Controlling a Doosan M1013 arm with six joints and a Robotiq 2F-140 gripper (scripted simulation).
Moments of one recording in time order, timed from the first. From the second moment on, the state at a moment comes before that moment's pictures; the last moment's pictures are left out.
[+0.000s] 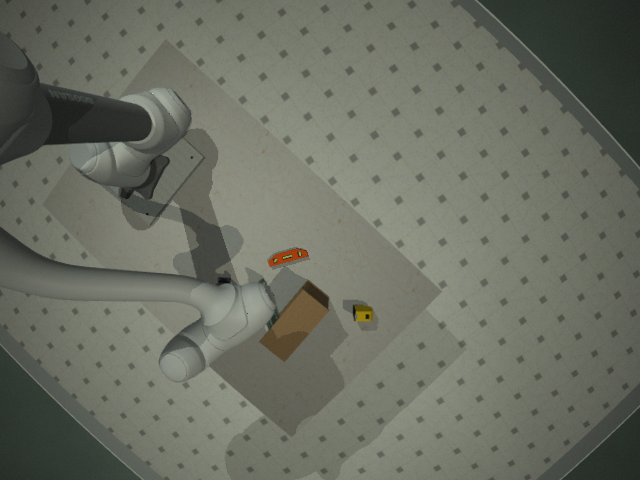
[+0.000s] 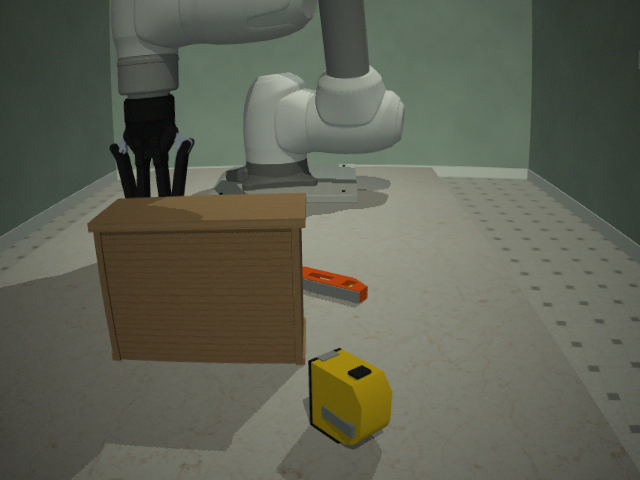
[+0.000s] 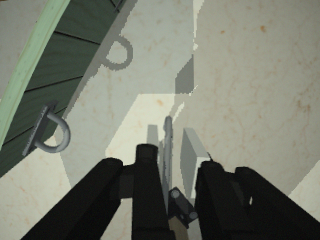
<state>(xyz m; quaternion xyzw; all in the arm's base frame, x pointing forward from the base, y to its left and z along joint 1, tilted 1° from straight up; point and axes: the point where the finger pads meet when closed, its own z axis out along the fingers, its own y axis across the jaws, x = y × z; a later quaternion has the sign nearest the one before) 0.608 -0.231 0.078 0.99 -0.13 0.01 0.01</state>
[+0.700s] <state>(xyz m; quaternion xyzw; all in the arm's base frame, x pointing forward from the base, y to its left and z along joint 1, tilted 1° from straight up) 0.608 -0.232 0.058 0.99 -0.13 0.01 0.01</state>
